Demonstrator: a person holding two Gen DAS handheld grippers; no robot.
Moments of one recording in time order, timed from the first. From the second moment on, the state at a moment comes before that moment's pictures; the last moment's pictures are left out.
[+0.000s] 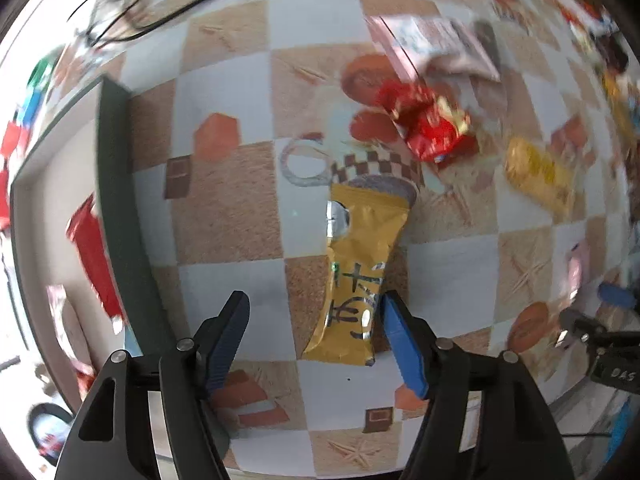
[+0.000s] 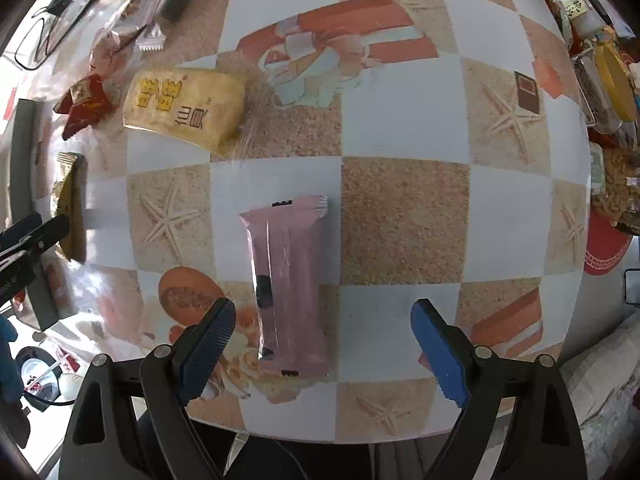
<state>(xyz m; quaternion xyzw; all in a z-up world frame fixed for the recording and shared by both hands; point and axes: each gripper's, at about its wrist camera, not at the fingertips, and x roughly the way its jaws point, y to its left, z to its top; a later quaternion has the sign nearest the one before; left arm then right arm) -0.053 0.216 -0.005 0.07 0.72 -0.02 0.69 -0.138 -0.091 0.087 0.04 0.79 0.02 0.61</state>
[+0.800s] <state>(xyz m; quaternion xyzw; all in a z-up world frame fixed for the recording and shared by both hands) -0.065 0.177 -0.014 0.07 0.71 -0.03 0.70 -0.127 -0.033 0.059 0.00 0.80 0.02 0.60</state>
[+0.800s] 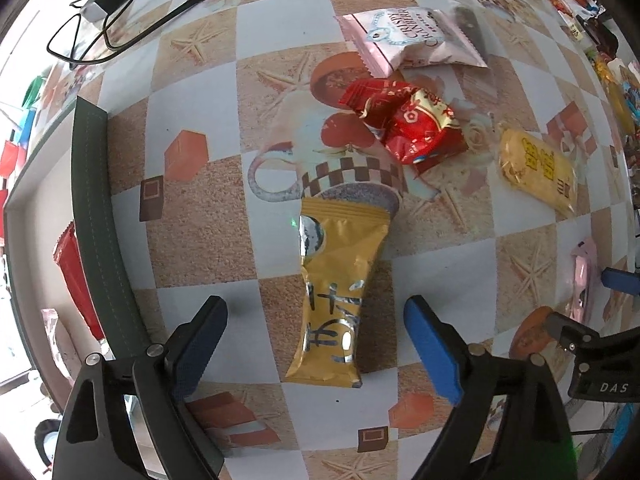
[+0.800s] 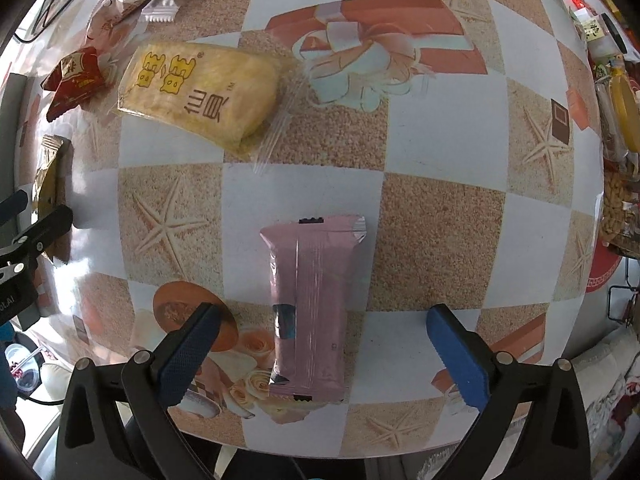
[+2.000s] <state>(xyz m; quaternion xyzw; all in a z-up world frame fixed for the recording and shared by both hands) -0.062 0.177 -0.019 0.06 0.71 -0.03 0.70 -0.127 -0.036 0.062 0.00 0.79 0.03 0.61</state>
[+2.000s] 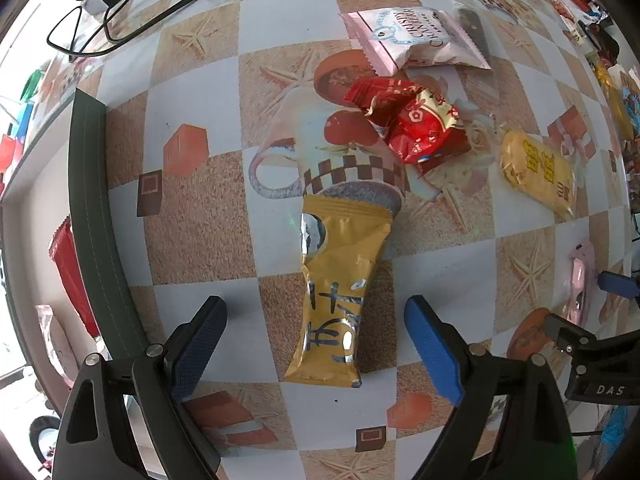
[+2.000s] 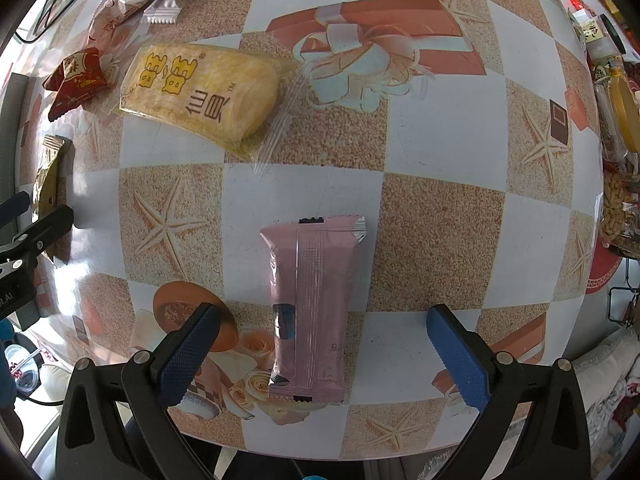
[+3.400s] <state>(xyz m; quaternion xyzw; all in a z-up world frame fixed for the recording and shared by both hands) -0.094 0.166 0.018 0.03 0.71 -0.06 0.70 -0.135 -0.026 0.098 0.04 0.78 0.06 0.62</state>
